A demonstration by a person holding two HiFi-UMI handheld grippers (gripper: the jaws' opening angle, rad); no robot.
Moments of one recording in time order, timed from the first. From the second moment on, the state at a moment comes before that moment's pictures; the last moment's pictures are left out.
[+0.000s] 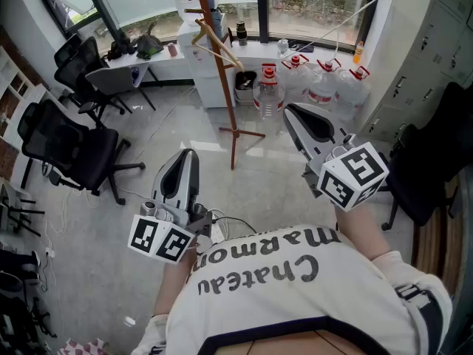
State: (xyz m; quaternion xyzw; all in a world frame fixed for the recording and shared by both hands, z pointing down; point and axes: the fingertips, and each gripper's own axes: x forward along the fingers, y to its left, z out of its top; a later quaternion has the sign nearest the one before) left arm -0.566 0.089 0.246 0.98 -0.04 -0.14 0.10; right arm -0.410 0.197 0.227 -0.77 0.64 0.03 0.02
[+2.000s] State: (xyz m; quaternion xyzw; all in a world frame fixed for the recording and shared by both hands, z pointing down) left arm -0.301 0.067 0.305 0.99 -0.02 -0.08 0.15; right arm -0.156 0.164 0.319 -0.77 0.63 -0.09 0.05
